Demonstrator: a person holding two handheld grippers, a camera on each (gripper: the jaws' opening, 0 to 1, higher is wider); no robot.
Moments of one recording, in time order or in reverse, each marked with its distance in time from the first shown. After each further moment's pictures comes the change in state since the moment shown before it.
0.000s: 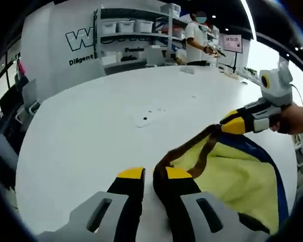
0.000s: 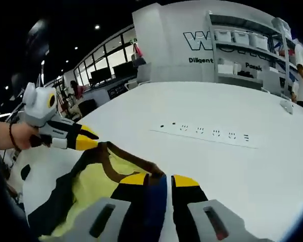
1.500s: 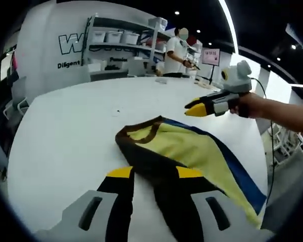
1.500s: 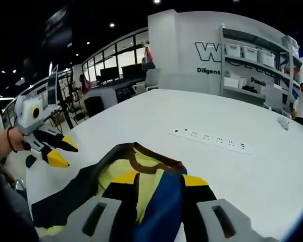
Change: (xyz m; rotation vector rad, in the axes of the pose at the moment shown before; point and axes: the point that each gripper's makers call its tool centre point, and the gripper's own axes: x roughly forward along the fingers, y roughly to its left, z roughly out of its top) left arm -0.119 -0.067 -0.055 -0.020 -0.085 -0.191; right arm -0.061 0.056 0.003 -0.065 -0.029 0.022
